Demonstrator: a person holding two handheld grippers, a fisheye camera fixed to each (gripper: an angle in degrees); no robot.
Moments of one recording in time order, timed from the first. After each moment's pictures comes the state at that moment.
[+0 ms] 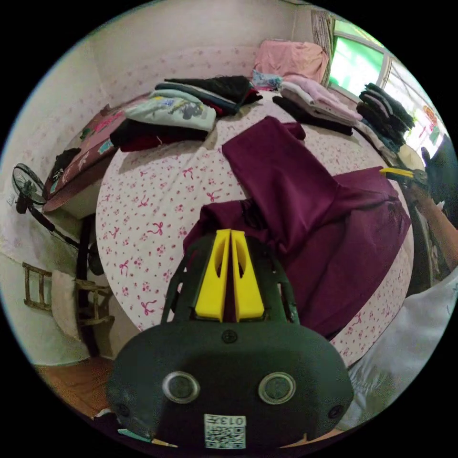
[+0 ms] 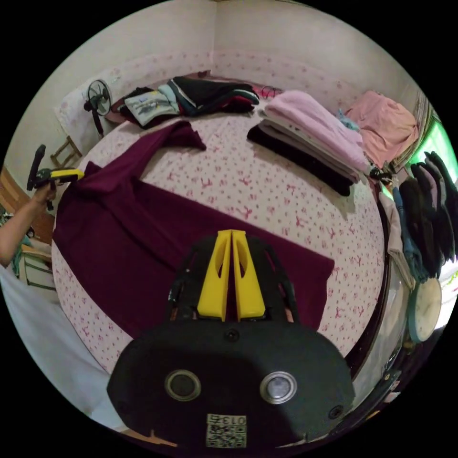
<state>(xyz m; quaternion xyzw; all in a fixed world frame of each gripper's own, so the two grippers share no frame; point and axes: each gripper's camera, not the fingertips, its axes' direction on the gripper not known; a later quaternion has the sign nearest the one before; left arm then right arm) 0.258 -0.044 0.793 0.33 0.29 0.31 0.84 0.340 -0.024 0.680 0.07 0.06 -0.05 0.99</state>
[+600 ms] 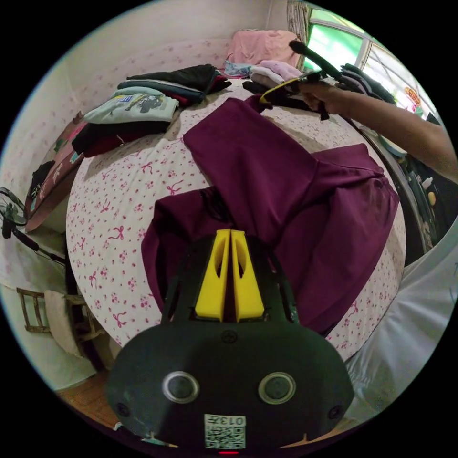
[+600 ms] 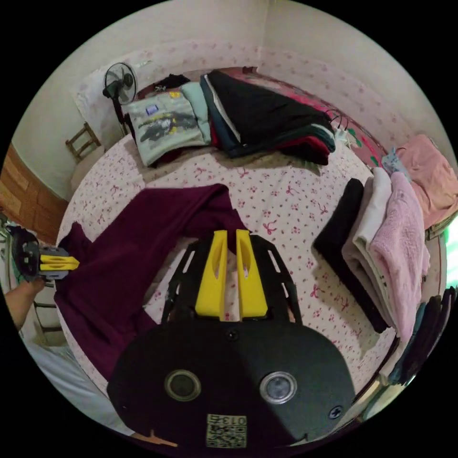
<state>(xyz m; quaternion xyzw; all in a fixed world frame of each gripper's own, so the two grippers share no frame) 0.266 -0.006 0.812 0.31 0.30 0.38 0.82 0.224 -0.230 0.729 0.05 0.01 -0.17 0.98</state>
